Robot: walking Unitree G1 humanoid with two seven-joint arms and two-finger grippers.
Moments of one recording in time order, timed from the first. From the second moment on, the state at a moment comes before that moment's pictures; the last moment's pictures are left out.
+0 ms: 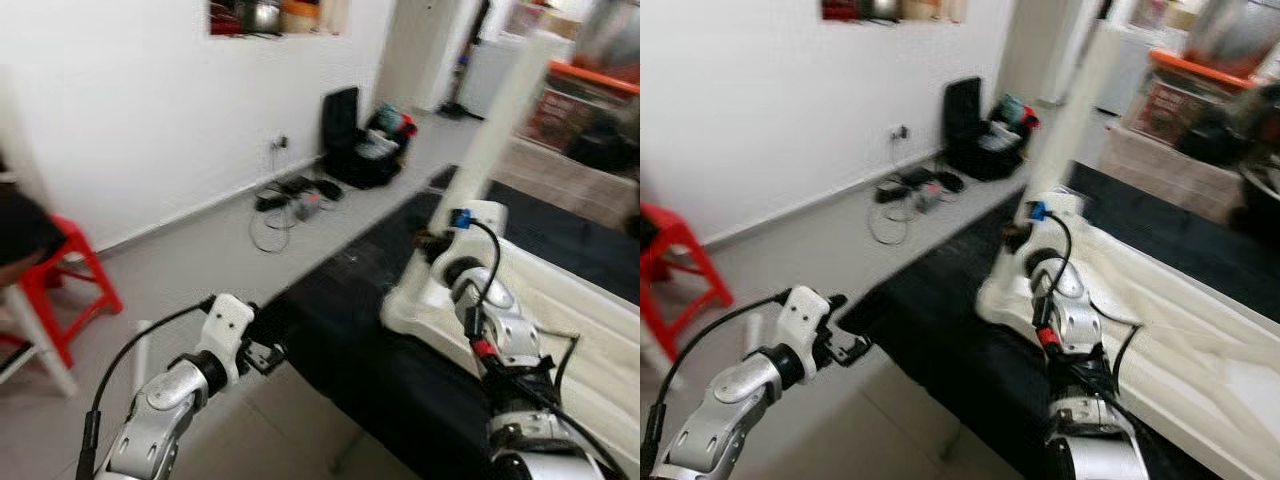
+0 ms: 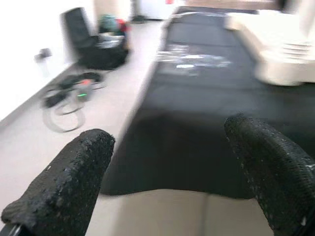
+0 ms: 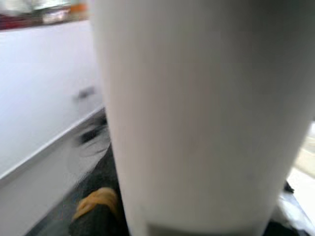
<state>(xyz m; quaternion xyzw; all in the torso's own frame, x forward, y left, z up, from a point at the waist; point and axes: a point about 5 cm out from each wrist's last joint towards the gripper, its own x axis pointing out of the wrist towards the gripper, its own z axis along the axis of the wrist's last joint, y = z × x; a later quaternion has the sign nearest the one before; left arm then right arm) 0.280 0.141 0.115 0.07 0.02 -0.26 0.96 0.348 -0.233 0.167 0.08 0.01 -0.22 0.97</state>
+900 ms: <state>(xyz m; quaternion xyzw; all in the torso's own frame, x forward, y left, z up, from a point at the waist) 0.284 0.136 0.118 0.08 0.01 -0.28 0.96 0.350 -0.174 0.216 0.04 -0.06 0.27 0.96</state>
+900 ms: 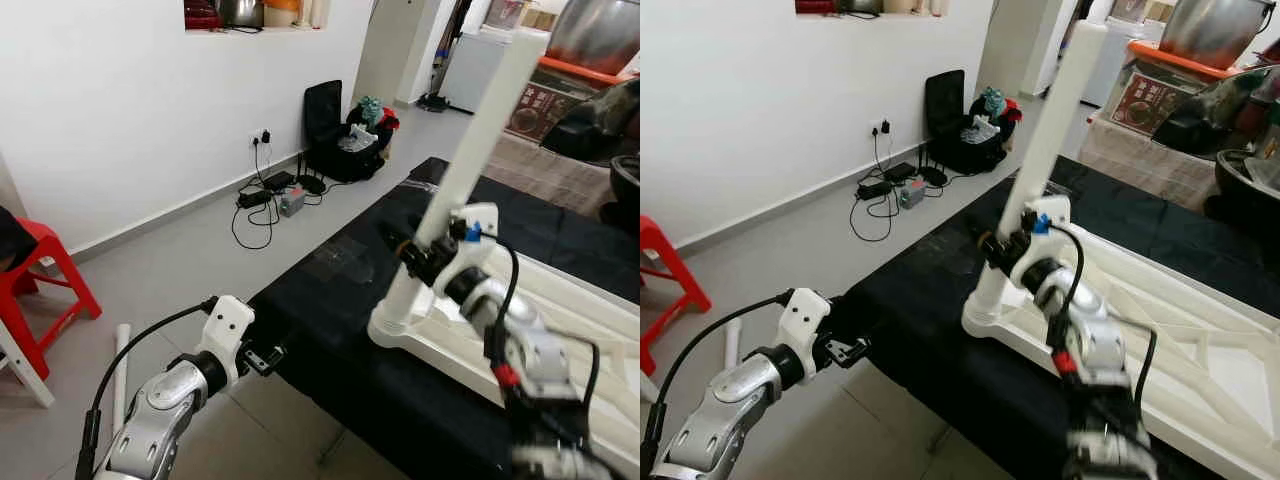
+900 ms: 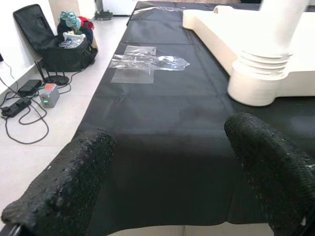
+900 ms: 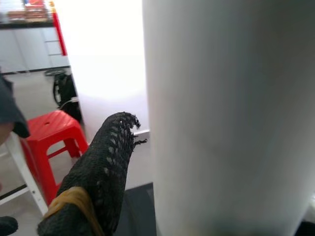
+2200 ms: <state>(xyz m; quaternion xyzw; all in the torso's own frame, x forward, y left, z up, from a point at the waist) 0.283 0.133 0.115 0.07 0.02 -0.29 0.96 0.332 -0.186 0.173 0.12 -0.06 -0.03 0.99</state>
